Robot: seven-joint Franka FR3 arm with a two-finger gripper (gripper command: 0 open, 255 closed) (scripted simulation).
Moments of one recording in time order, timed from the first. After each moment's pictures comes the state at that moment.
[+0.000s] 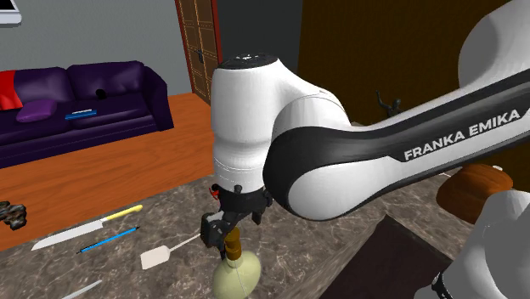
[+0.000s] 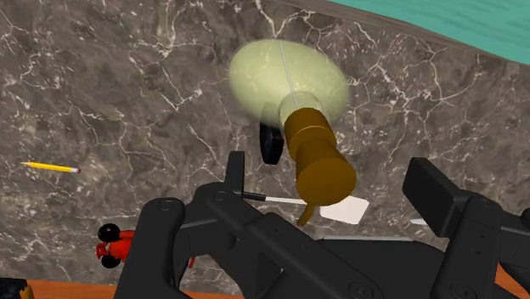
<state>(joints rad) 0.19 -0.14 0.60 -2.12 0.04 2.11 0.73</state>
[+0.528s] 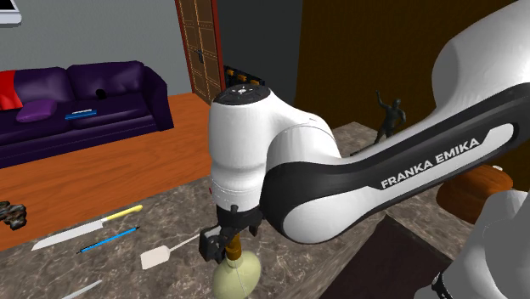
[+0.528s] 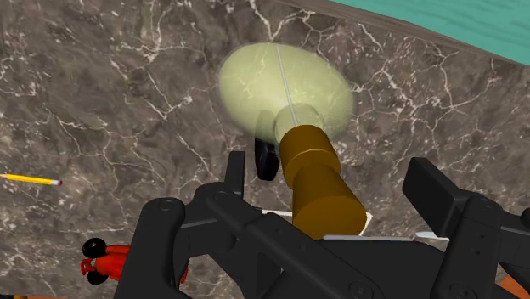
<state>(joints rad) 0.19 -0.07 0.61 -2.16 0.00 2.20 0.77</state>
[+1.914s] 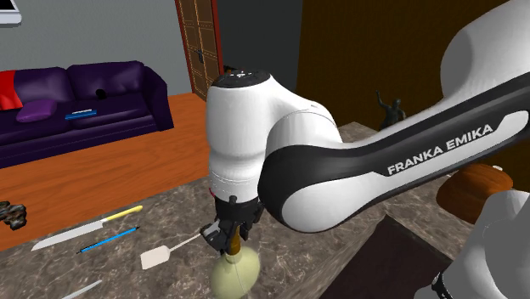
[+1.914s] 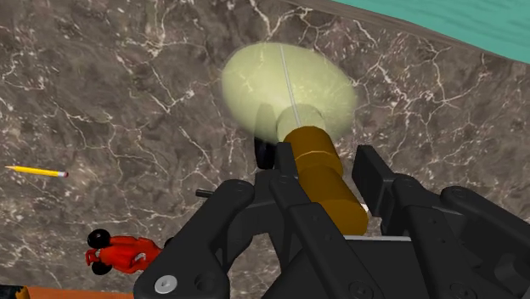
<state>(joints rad) 0.19 -0.09 0.61 -2.12 0.01 2.16 0.75</state>
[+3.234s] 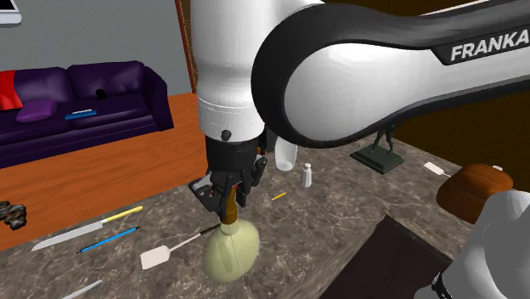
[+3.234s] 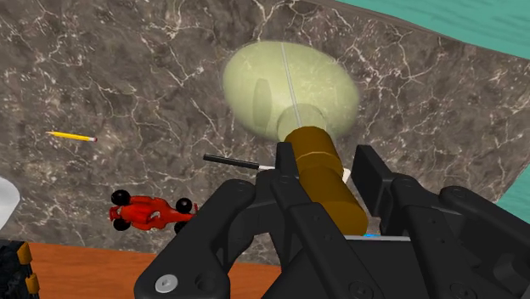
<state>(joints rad) 0.19 -0.15 0.59 -1.91 0.05 1.89 0.72</state>
